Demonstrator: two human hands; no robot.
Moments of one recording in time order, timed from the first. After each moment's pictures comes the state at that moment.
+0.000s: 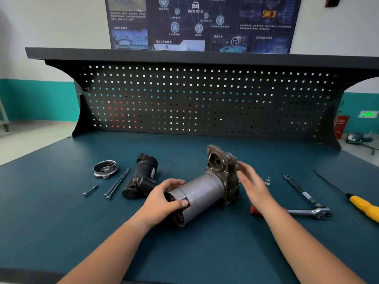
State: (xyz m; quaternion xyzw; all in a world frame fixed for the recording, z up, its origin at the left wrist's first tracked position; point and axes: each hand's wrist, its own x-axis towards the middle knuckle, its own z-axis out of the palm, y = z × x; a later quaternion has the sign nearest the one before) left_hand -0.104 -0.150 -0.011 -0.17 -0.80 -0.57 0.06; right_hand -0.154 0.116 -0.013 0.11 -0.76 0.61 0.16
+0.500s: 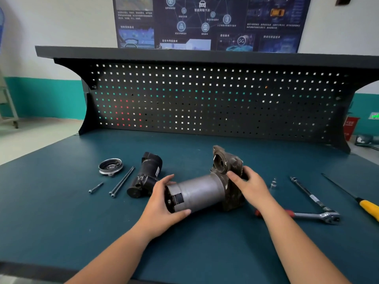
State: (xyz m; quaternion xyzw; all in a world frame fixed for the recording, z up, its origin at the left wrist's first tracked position) left_hand -0.098 -0.160 -0.037 -0.17 -0.82 -0.52 0.16; right_hand -0.143 0.096 0.005 0.06 -0.84 0.51 0.17
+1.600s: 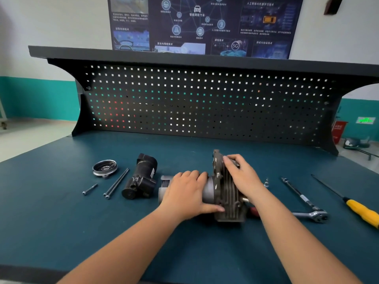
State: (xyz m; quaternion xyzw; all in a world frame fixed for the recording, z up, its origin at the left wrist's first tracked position) left_hand -0.119 -0.094 0.010 -0.23 -0.94 0.02 0.25; right_hand -0.136 0.081 0.041 0.05 -0.84 0.52 0.15
